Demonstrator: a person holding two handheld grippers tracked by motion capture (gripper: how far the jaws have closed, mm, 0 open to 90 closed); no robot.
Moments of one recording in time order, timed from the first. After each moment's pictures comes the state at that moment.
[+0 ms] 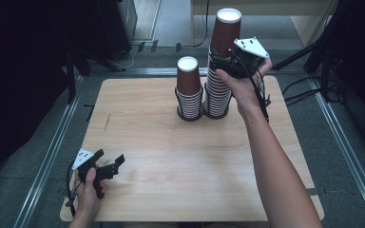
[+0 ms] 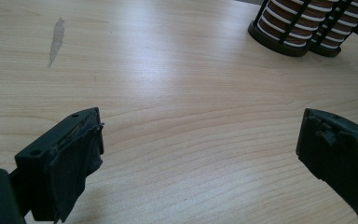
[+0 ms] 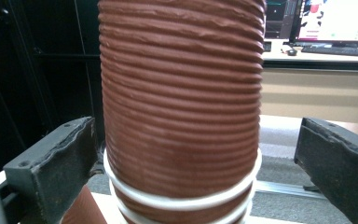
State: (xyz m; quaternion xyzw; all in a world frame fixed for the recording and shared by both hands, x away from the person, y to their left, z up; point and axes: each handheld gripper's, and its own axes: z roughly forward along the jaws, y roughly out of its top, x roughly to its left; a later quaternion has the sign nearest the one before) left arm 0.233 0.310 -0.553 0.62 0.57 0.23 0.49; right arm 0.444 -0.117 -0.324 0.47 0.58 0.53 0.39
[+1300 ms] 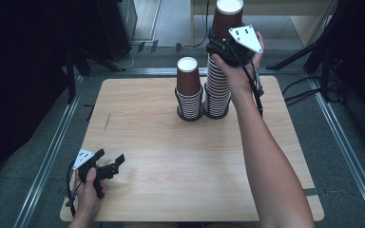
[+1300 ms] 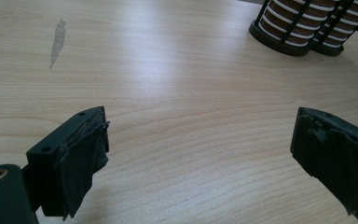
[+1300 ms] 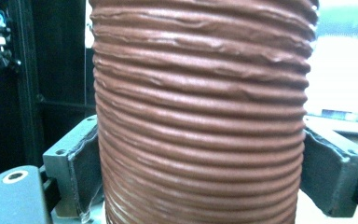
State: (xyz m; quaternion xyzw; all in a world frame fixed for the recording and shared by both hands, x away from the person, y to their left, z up) left arm 0.233 0.309 -0.553 0.62 0.56 0.24 0.49; right arm 0.462 -0.102 -0.307 0.39 0.52 0.59 0.48
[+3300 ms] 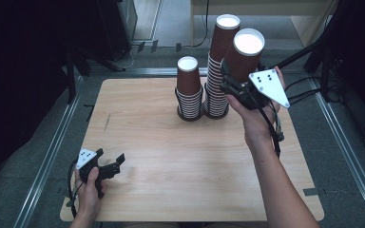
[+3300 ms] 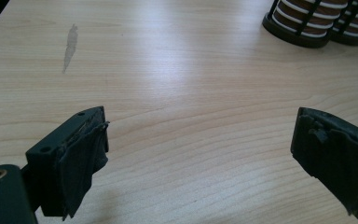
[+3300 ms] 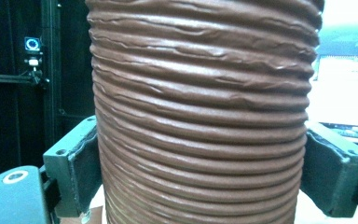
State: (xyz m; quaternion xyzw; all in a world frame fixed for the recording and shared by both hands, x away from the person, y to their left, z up) left arm 0.234 0.302 -0.549 0.64 0.56 0.27 0.45; right arm 0.348 -0.137 -0.333 0.36 0.51 0.62 0.47
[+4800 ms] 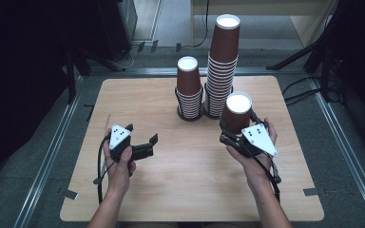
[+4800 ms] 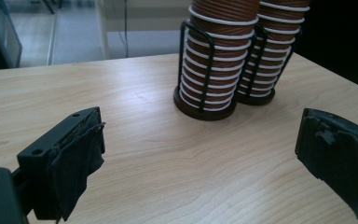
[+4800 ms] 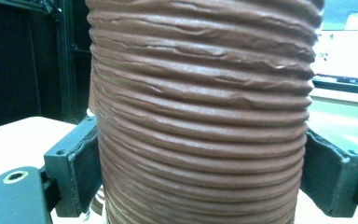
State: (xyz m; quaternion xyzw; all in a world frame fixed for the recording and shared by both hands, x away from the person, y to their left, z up) left arm 0.270 0.196 -0.472 0.66 0.48 0.28 0.50; right arm 0.297 -0.152 -0.457 0.38 0.58 0.57 0.44
